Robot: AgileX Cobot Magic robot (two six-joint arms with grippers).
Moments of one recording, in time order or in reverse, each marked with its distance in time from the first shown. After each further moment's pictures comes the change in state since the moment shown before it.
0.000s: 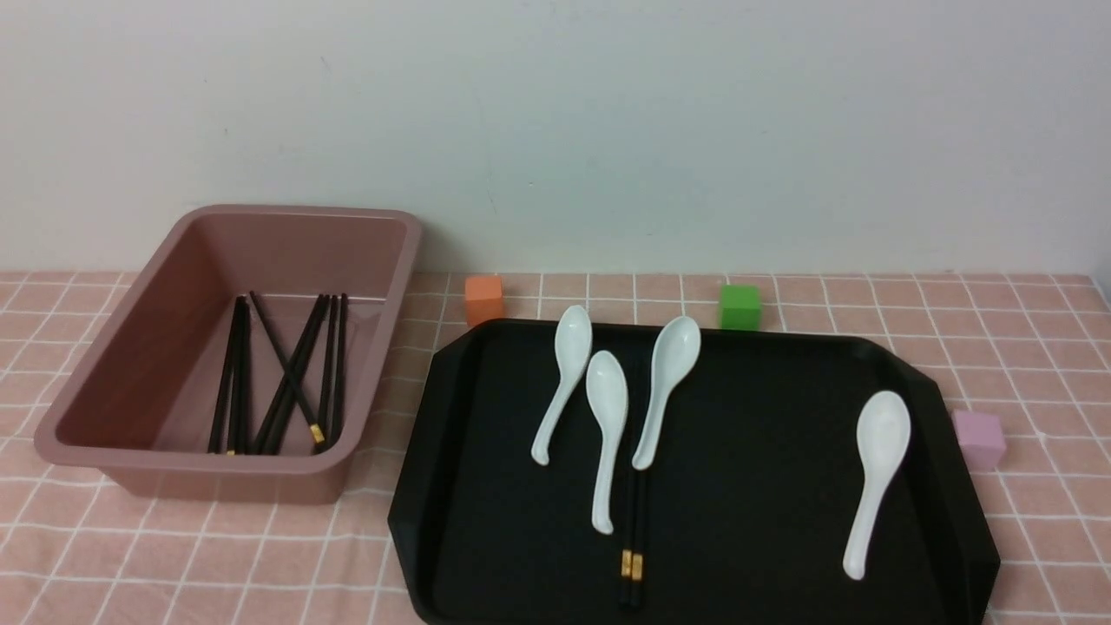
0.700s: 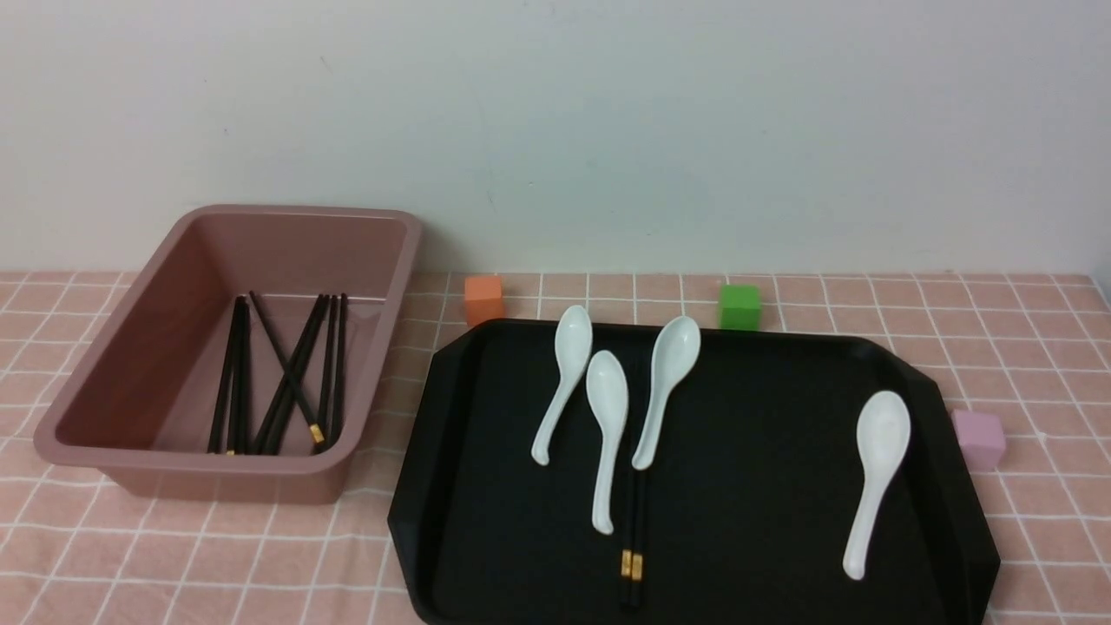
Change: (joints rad) right arm 0.000 0.000 0.000 0.004 -0.001 0.000; left arm 0.000 0.000 0.000 0.000 0.000 0.000
